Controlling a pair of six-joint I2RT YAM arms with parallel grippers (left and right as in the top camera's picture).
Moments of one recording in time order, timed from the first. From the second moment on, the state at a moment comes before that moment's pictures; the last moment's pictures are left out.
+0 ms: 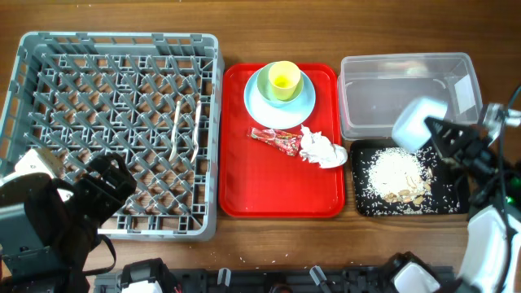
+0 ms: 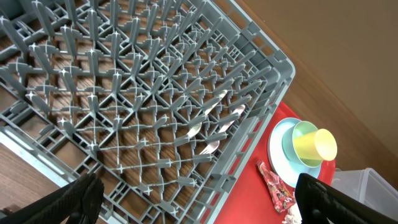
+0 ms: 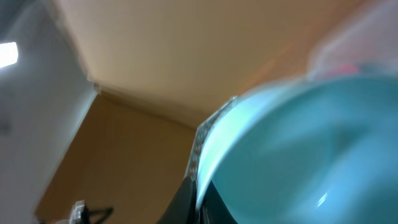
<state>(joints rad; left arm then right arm) 0.18 0.76 1.35 -1.35 -0.01 -0.59 -0.72 1.10 0.60 0.31 -1.52 0.94</state>
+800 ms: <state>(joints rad) 0.18 0.76 1.35 -1.35 -0.01 -0.59 0.70 1.26 0.62 0.05 -0.45 0.75</state>
